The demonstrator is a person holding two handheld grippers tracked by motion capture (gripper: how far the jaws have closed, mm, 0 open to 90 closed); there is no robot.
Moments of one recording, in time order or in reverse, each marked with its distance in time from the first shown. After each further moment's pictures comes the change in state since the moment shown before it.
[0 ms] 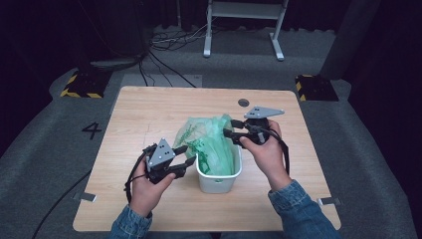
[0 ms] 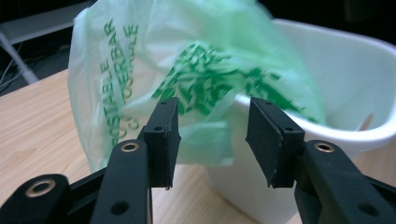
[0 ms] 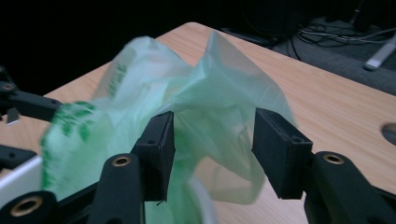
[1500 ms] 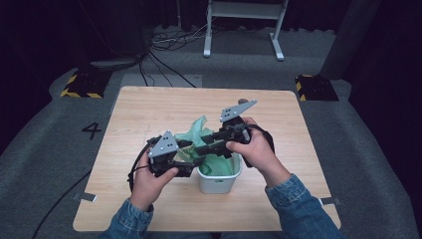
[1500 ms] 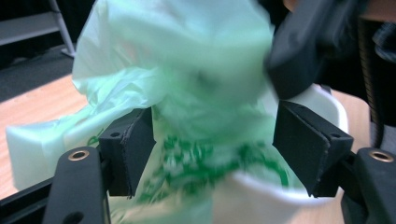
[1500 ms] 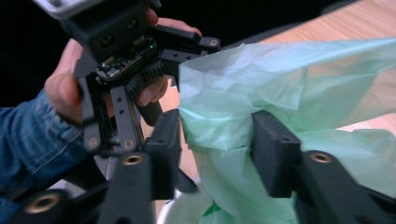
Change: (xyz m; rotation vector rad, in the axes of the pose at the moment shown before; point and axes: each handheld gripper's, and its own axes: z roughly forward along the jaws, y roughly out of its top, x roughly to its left) left arm 0.000 0.029 0.011 -0.045 -0.121 -0.018; right arm 0.044 0.034 0.017 0.142 0.556 -0.076
